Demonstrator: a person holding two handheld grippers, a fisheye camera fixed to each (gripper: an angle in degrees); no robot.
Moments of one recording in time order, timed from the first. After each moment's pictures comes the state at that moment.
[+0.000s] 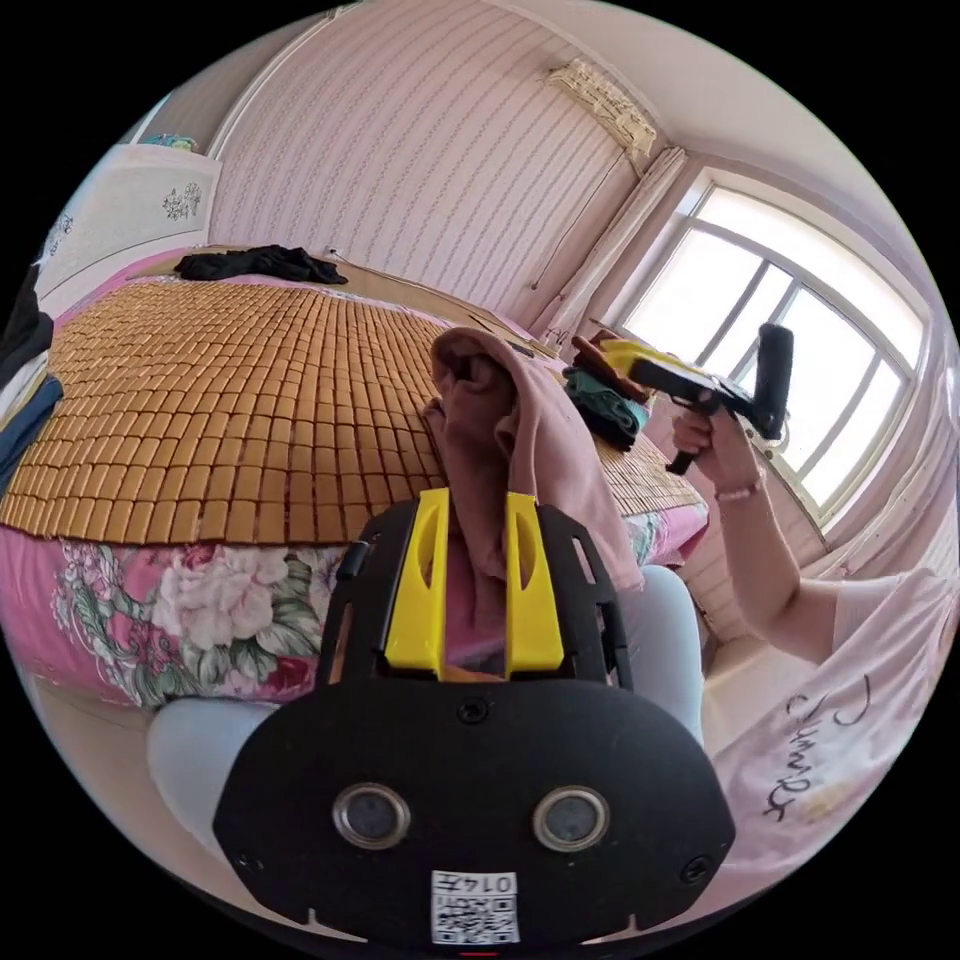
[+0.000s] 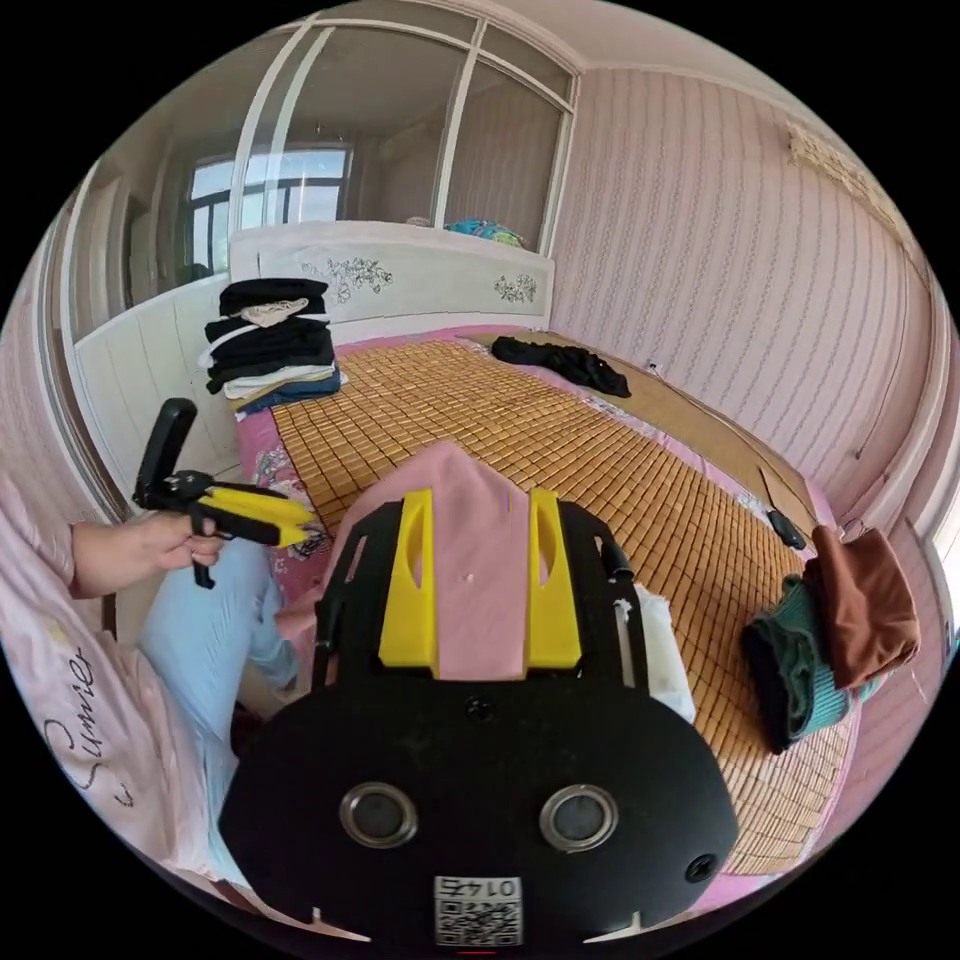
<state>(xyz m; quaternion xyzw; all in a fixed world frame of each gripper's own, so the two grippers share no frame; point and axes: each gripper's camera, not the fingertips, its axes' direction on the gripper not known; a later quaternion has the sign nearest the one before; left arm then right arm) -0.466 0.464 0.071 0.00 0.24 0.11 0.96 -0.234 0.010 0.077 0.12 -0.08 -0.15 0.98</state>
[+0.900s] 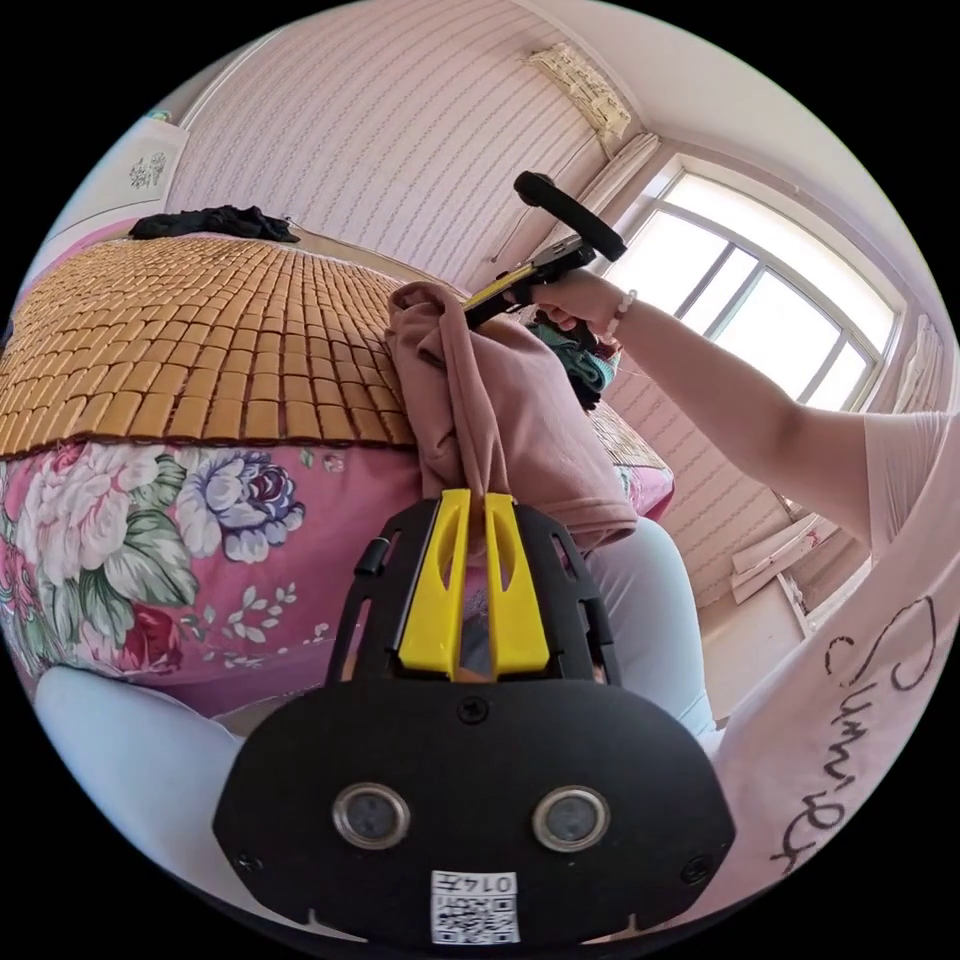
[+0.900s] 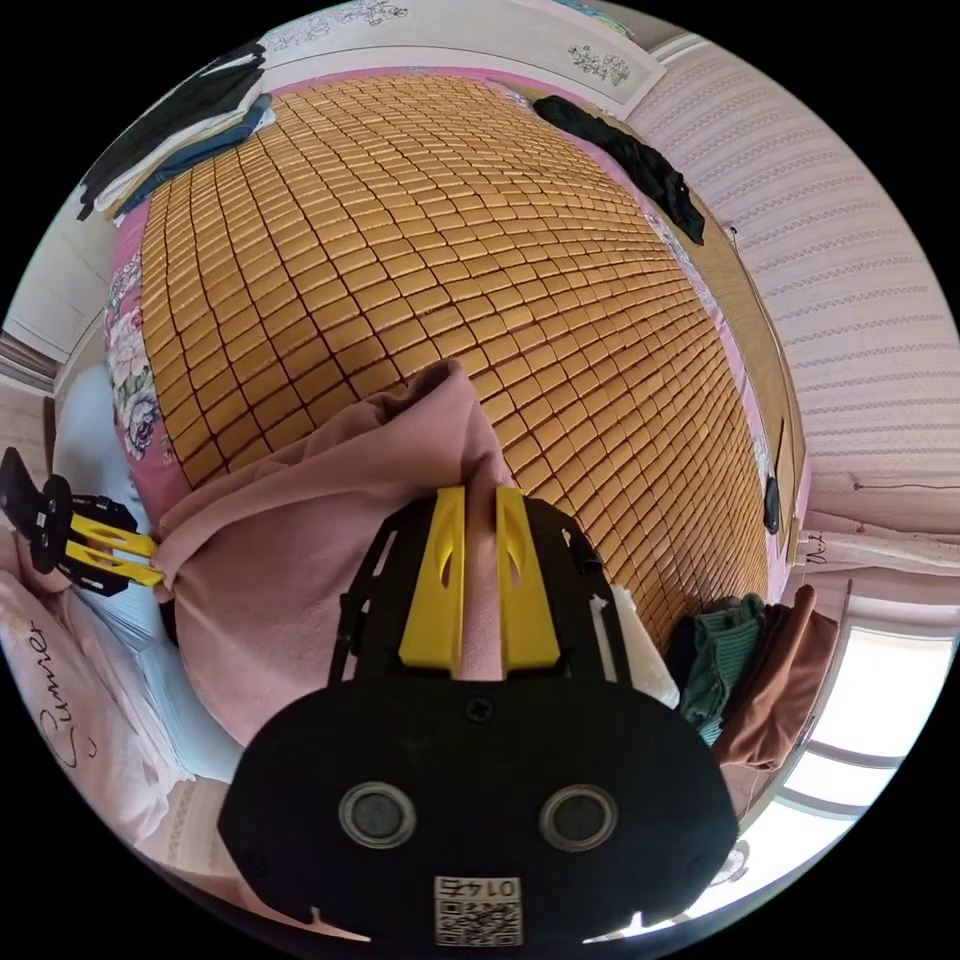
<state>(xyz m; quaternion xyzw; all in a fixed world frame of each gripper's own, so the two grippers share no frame) -0.464 0.486 0.055 -0.03 0.31 0.12 0.94 -0.341 -0.194 0.332 -0.23 0.06 -0.28 0.93</state>
